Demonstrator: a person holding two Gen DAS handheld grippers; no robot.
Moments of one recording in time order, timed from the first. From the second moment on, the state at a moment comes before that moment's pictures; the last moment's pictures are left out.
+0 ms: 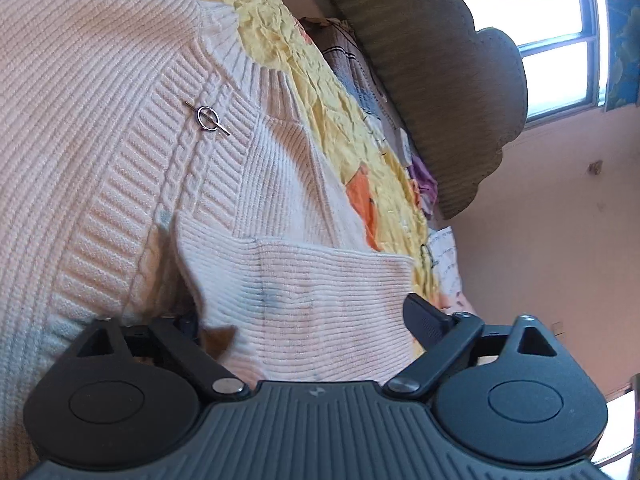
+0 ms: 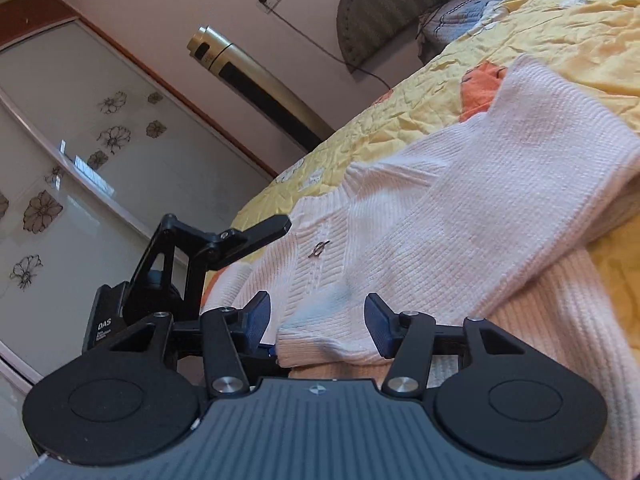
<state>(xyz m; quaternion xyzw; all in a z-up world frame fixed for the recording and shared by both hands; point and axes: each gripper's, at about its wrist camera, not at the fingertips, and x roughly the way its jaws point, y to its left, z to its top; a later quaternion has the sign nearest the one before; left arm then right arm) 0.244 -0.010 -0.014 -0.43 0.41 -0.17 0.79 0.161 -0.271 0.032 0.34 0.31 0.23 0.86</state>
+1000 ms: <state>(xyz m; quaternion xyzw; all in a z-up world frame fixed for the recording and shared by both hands) 0.173 0.100 0.045 -0.23 0.38 0.01 0.90 0.276 -0.349 0.036 0.28 0.37 0.13 0.88</state>
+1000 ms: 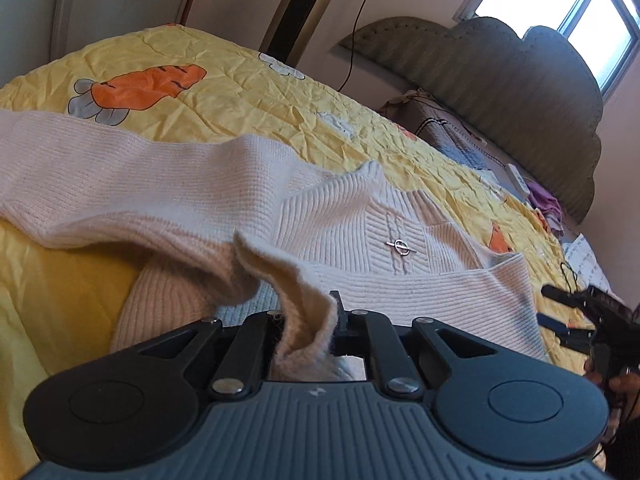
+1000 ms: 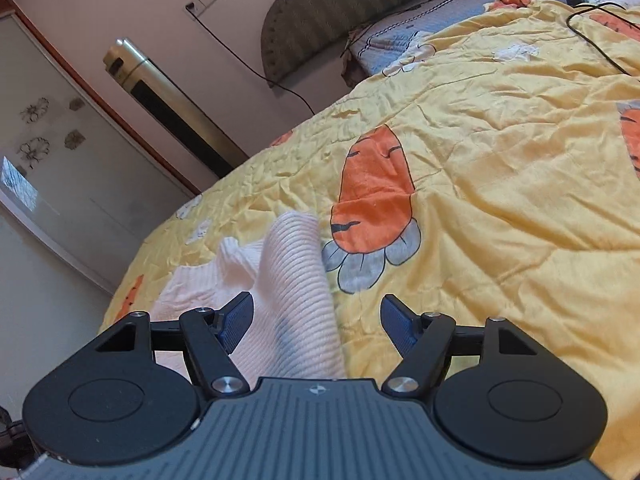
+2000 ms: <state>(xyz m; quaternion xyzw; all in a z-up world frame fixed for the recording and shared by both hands) 0.138 0.055 0.085 -0.12 0.32 0.02 0.94 0.287 -0.330 0.065 0.24 0.31 0.16 0.91</state>
